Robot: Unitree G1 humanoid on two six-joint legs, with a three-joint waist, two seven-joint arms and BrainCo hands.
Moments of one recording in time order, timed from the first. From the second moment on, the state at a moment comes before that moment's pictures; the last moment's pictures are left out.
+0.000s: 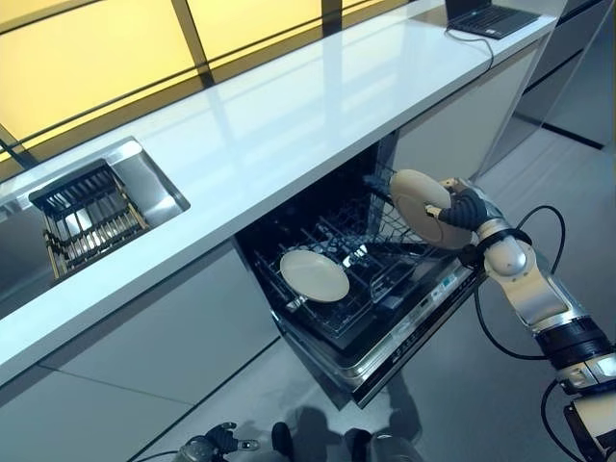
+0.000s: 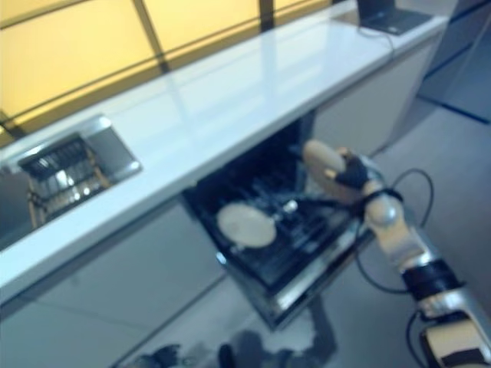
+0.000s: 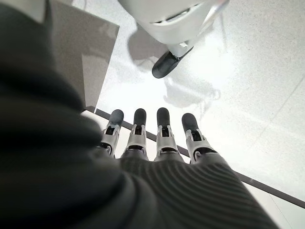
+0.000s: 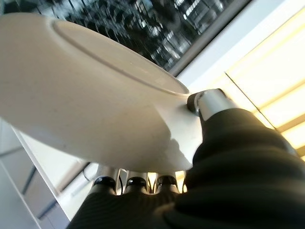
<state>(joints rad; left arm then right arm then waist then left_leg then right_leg) -0.05 0.26 -0.33 1.11 0.08 0.03 -0.07 -0.53 -0.79 0.29 0.26 -0.16 0.12 -0.05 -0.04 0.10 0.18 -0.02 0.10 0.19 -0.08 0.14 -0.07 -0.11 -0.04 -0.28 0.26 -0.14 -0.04</state>
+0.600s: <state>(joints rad) -0.15 0.31 -0.39 1.05 0.08 0.03 -0.07 -0.78 -0.75 0.40 0.48 -0.15 0.17 -0.12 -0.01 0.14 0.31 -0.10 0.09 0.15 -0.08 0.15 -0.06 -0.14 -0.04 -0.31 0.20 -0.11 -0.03</state>
